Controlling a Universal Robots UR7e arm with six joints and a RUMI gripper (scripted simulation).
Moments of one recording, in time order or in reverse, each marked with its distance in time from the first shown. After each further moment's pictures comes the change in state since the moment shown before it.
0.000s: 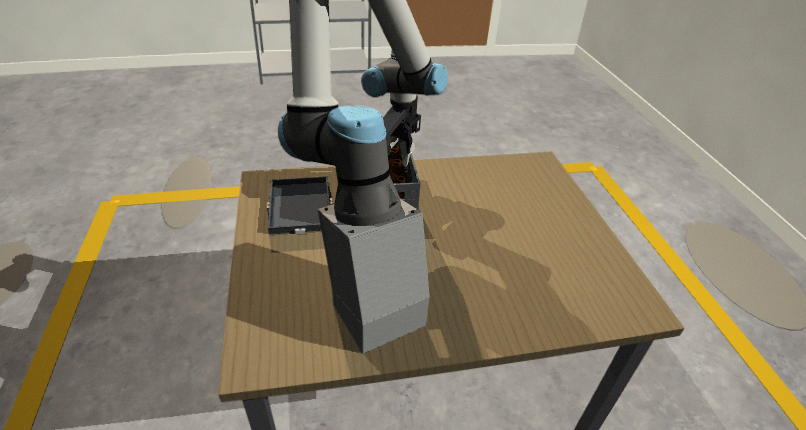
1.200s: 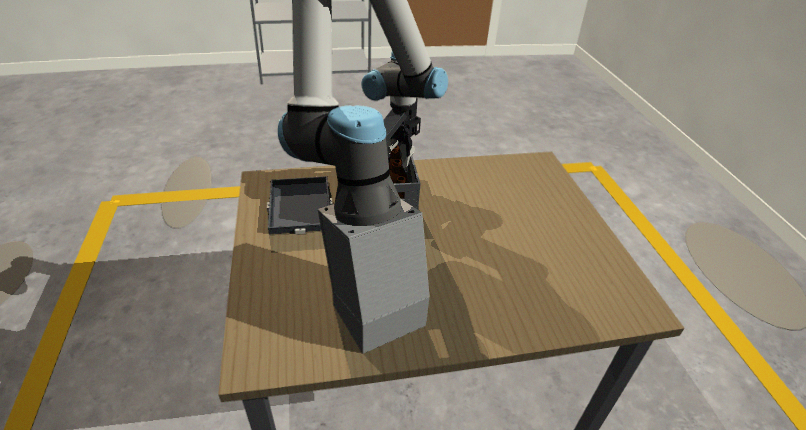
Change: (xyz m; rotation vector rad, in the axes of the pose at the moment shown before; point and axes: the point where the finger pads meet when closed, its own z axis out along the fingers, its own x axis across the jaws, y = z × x) arm 0.000 0.000 0.009 0.000 0.000 0.000
